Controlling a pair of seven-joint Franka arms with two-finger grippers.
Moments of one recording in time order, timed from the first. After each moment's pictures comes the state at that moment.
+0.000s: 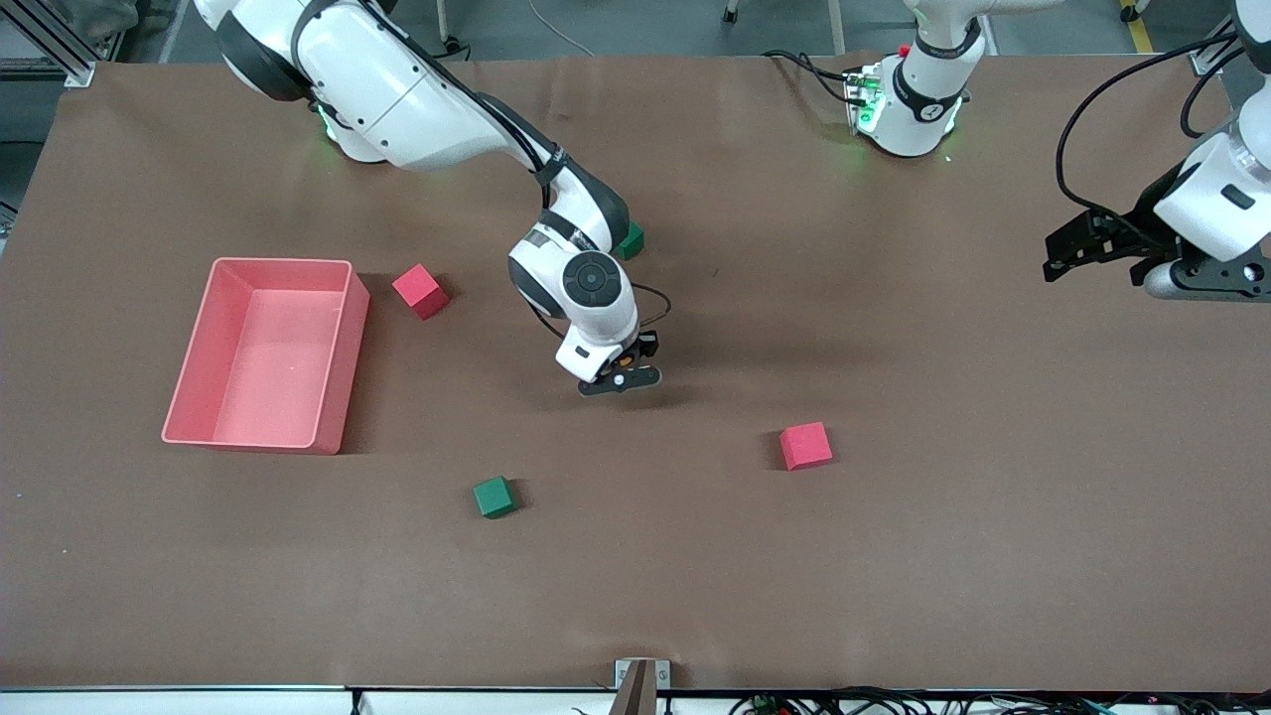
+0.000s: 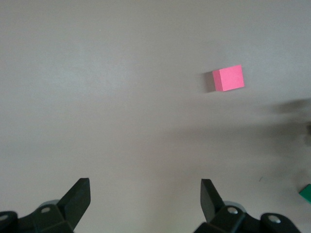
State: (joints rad) left arm 0.00 0.00 -0.08 -1.65 -0.03 1.64 -0.03; right arm 0.50 0.82 0.32 -1.55 -0.23 2.33 0.70
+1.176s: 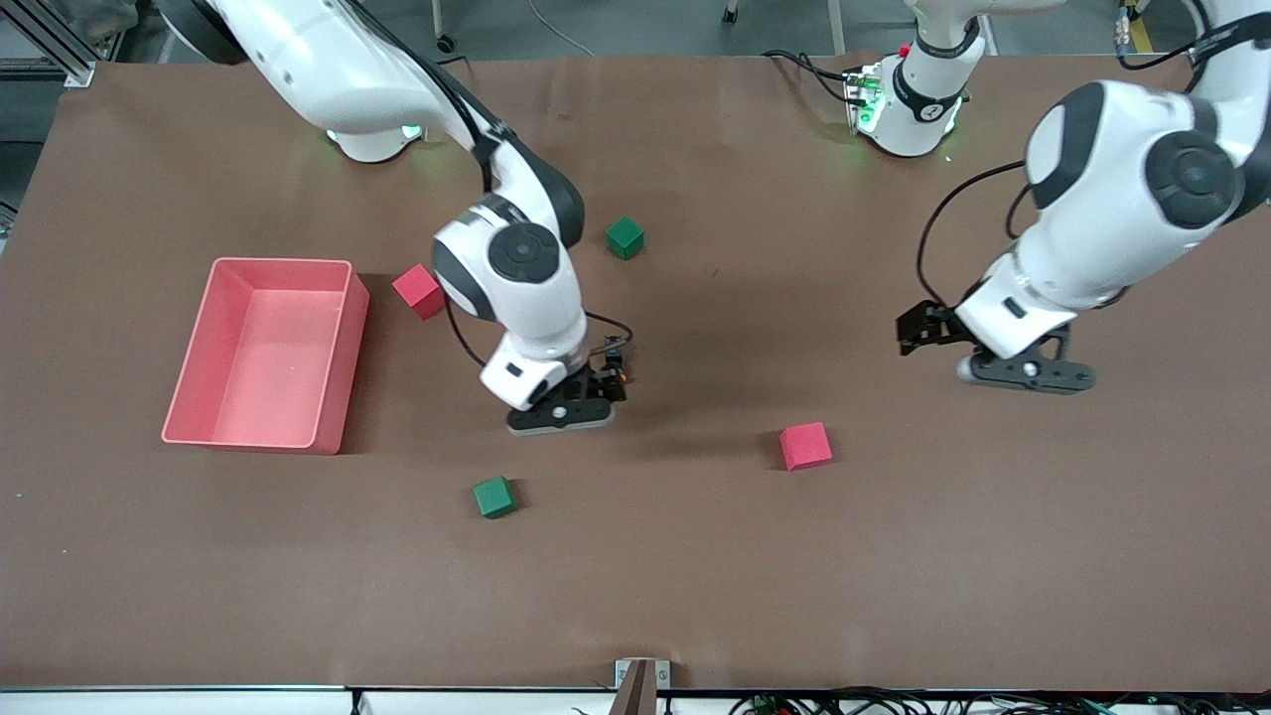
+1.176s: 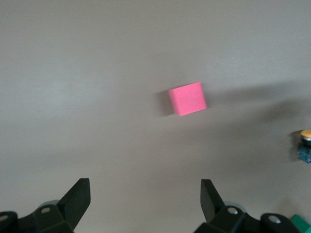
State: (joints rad) left arm -0.03 0.16 -0.25 -1.80 -0.06 2.00 -0.15; right arm 0.38 0.61 0.30 -1.42 -0.36 2.17 0.70
